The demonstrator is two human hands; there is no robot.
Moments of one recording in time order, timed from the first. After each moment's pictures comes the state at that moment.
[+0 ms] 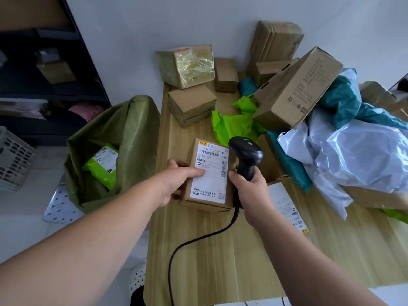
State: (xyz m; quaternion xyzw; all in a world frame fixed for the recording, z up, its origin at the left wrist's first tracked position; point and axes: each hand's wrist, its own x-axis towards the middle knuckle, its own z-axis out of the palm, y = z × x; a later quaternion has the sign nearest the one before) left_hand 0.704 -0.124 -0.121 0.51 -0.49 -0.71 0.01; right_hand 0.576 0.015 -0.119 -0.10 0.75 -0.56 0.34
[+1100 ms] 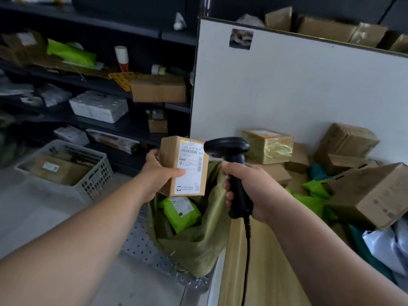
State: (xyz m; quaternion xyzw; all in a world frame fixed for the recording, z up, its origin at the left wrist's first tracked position) left_hand 0.914 -0.293 -0.029 0.56 -0.50 -0.57 0.33; right_hand 0.726 -0.152 0.067 -0.27 0.60 -0.47 0.59
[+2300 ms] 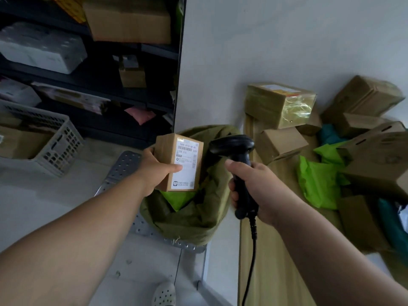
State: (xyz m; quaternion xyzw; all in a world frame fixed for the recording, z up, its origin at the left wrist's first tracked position) left_hand 0.911 -0.357 -0.168 0.59 -0.49 -0.61 0.19; right_hand 0.743 -0.201 -0.029 -0.19 0.69 -0.43 0.55
